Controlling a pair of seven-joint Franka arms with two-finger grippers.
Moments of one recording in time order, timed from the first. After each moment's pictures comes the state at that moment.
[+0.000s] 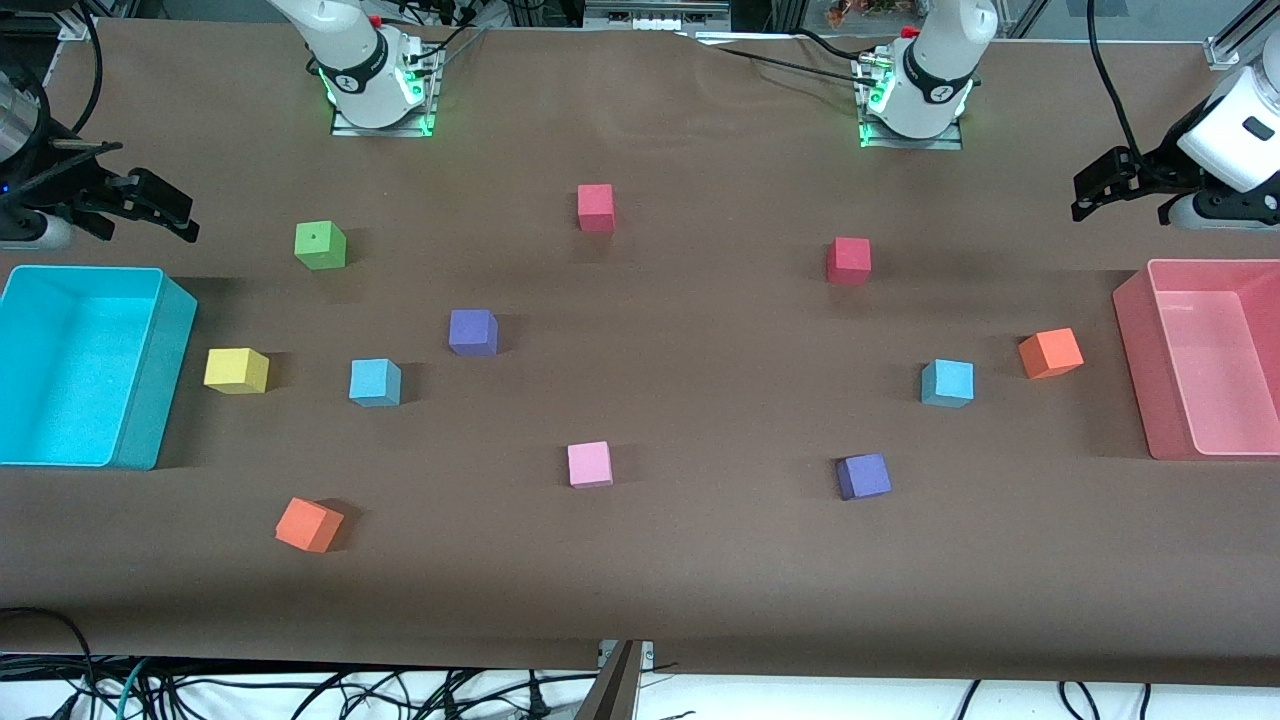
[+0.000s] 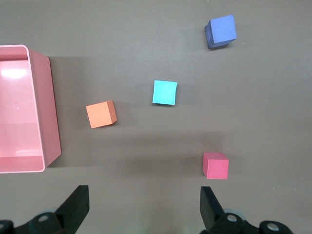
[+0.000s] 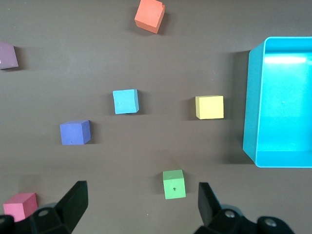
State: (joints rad) left arm -0.04 -0.16 0.04 -1.83 0.02 1.61 0.01; right arm -0.02 -0.07 0.03 -1.73 0.01 1.65 0.03
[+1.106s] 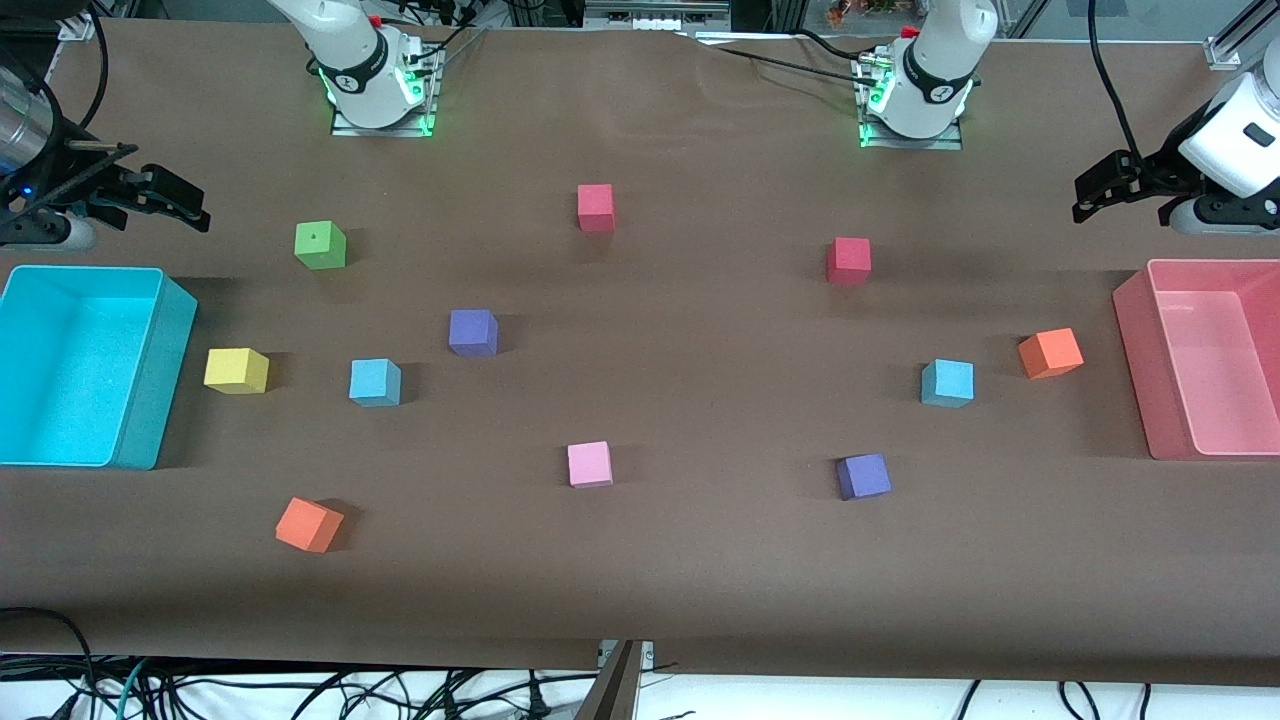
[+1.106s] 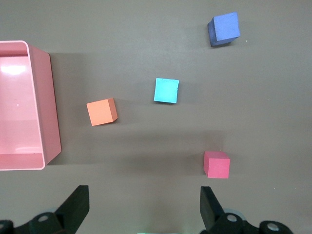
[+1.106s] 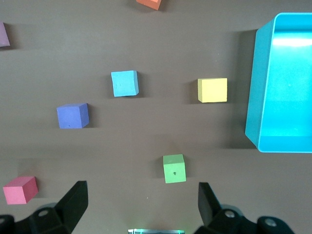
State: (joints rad) left arm -0.03 -0.15 0.04 -1.83 0.02 1.60 0.01; right arm -0.02 -0.05 0.03 -1.73 0.01 1.58 0.03
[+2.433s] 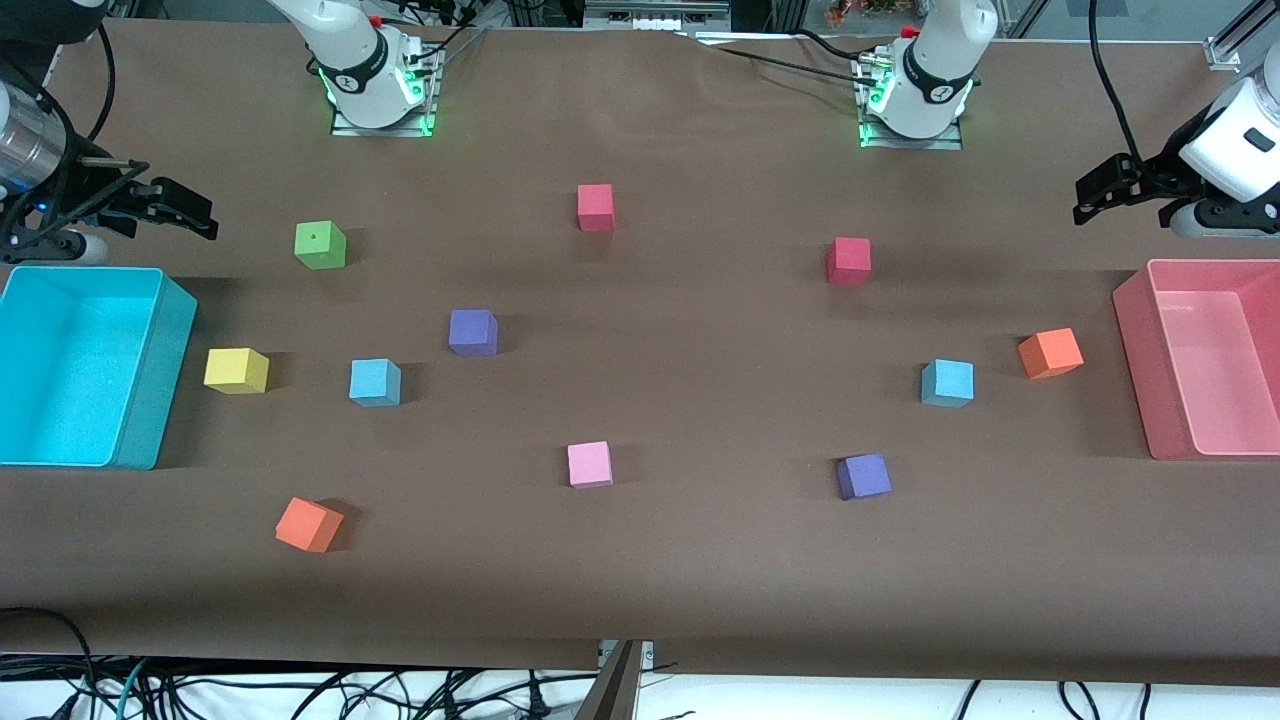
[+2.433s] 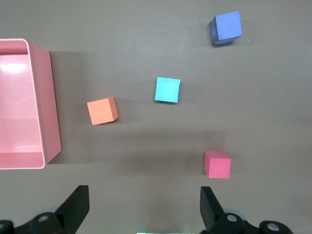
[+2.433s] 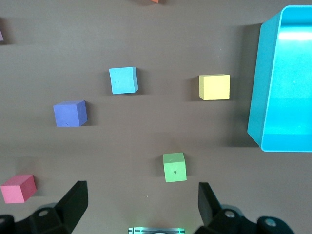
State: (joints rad) left arm -0.03 -0.15 0.04 -1.83 0.02 1.60 0.01; right arm -0.02 -0.02 0.03 -1.73 0.01 1.58 0.03
